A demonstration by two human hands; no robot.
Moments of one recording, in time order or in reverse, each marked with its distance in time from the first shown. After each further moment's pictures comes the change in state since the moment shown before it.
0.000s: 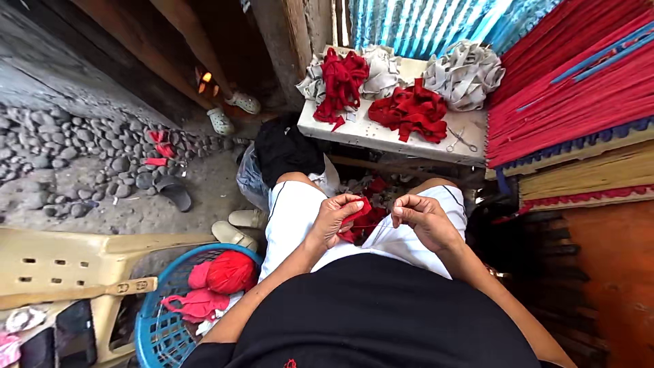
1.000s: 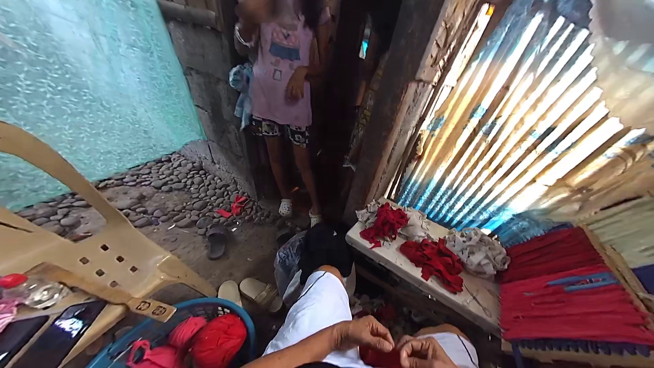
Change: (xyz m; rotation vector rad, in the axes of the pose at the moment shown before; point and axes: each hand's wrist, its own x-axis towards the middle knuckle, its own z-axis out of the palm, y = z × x) left_hand 0.018 -0.029 -0.027 0.400 -0.600 0.142; right_hand 0.014 0.012 -0.018 -0.264 -0.521 0.012
